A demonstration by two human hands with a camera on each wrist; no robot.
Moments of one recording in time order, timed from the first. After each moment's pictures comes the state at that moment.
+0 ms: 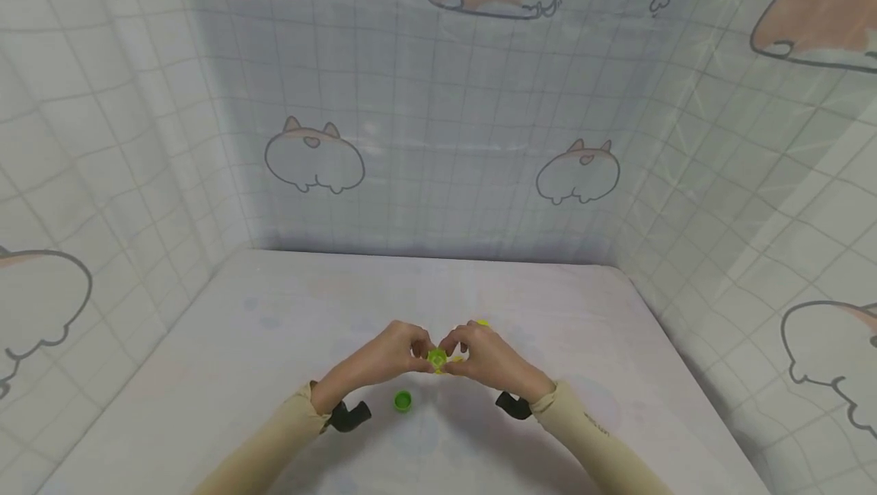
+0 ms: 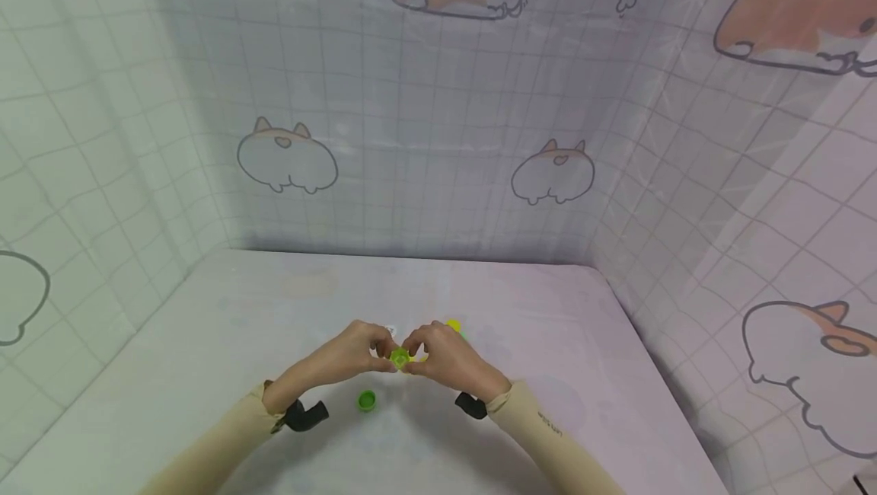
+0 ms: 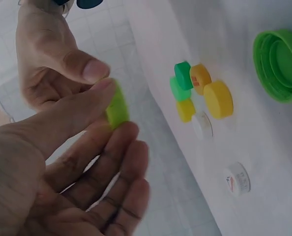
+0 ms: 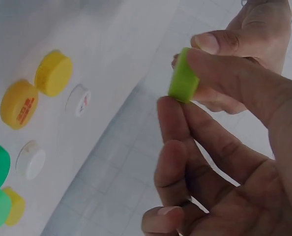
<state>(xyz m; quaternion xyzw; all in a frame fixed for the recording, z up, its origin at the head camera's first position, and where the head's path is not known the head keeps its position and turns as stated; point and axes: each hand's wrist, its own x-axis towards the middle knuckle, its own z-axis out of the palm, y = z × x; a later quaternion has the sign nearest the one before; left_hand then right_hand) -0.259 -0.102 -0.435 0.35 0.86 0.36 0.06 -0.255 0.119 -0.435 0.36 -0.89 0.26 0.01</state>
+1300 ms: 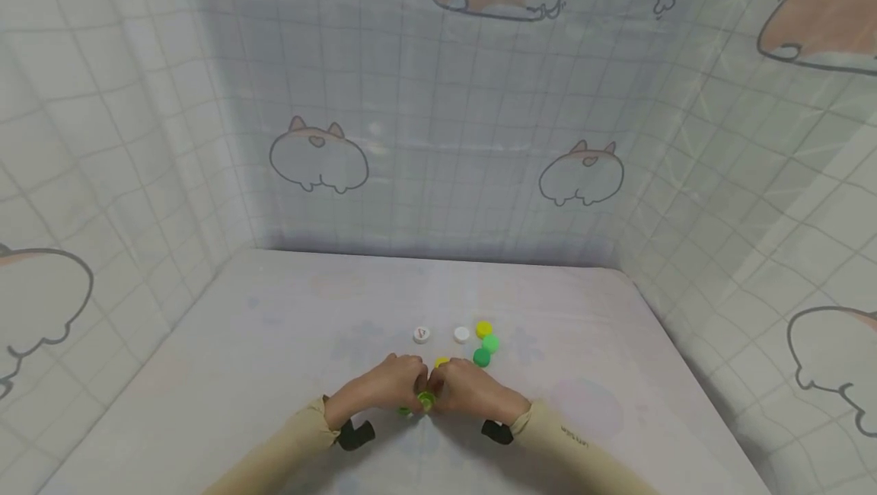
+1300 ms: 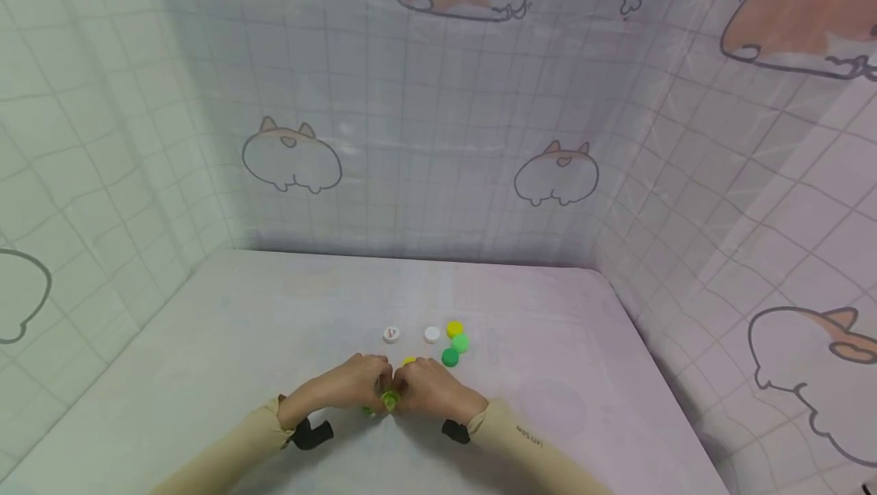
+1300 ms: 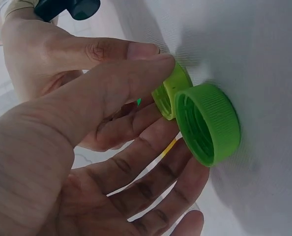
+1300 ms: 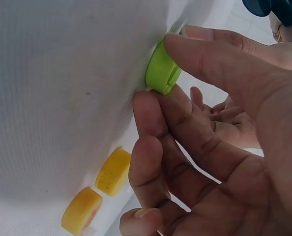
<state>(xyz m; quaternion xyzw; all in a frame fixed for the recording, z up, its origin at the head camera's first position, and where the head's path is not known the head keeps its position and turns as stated) -0.245 -0.092 -0.473 0.31 0.92 0.20 0.12 -0.249 0.093 -0.489 0.39 -0.89 0.21 -0.04</state>
